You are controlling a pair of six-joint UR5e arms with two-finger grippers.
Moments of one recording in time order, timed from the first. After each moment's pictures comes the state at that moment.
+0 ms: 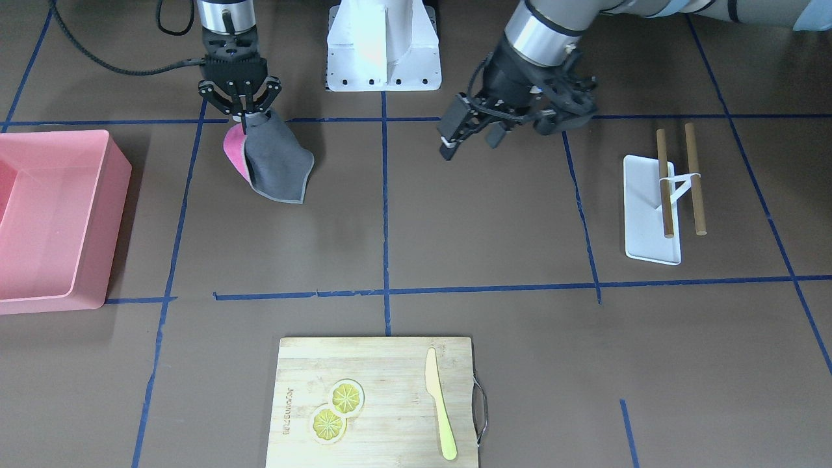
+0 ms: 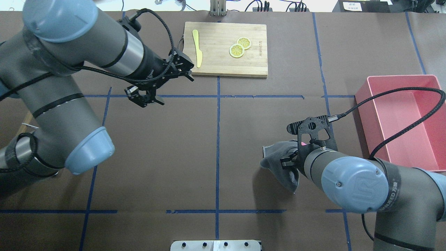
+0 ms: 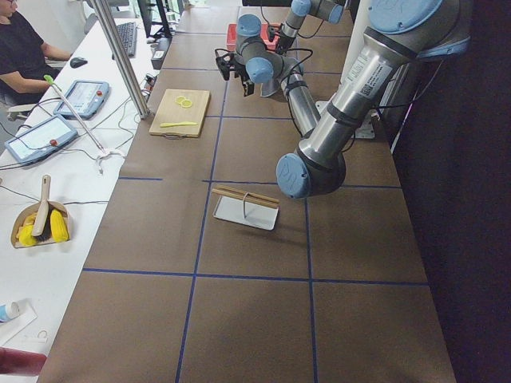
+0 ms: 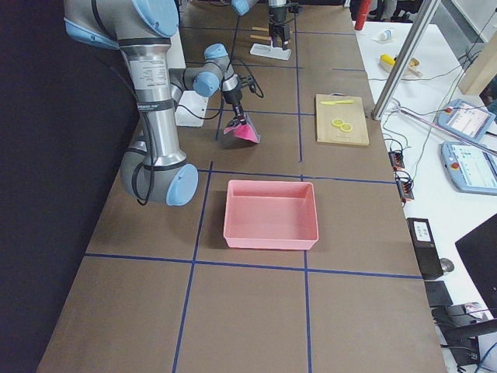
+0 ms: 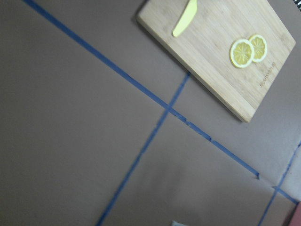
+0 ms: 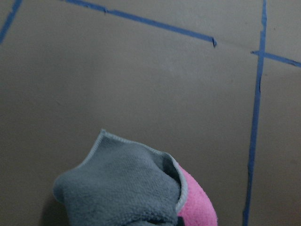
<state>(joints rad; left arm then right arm) -0.79 -2.16 -1.97 -1.60 -2.09 -1.62 0.36 -1.34 2.26 -1.82 1.55 1.07</state>
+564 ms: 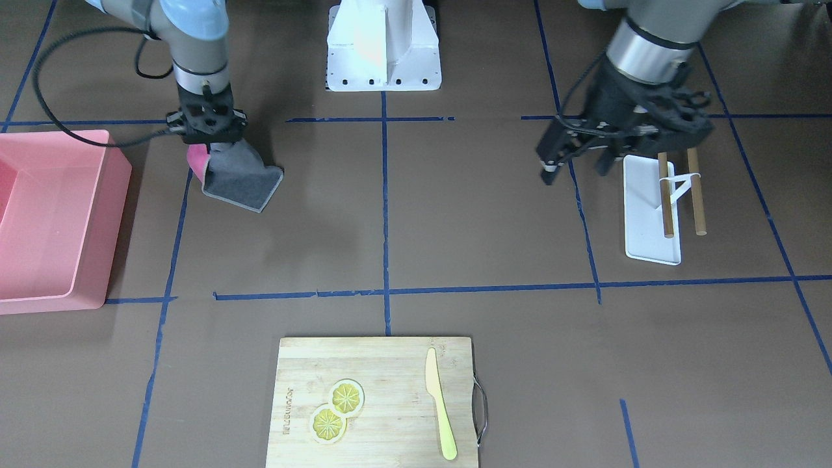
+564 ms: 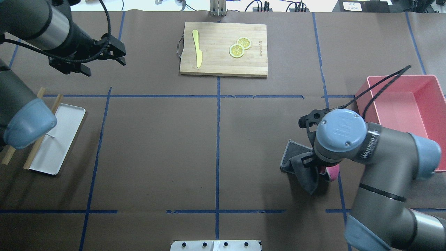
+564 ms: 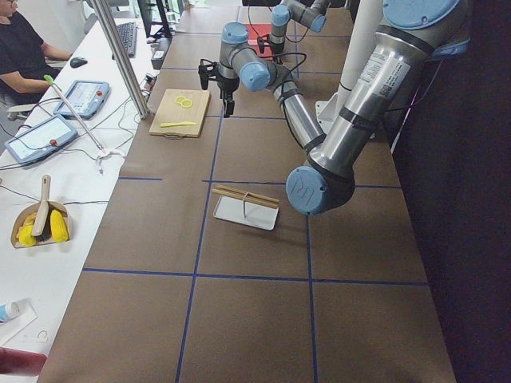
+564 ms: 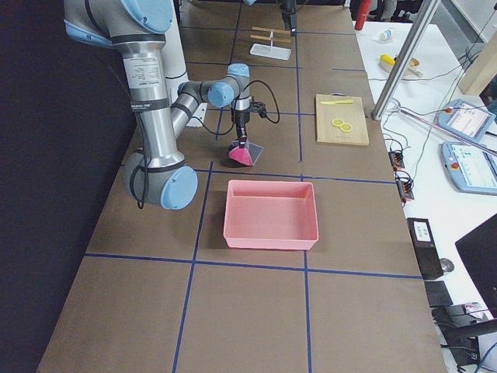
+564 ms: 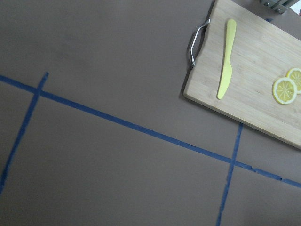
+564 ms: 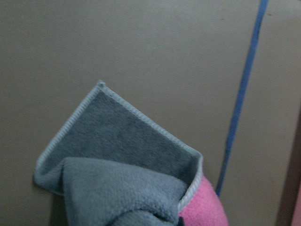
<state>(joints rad) -0.96 -2.04 -2.01 -1.48 -2.08 -1.19 0.47 -1.26 2.04 -1.89 1.79 0.89</state>
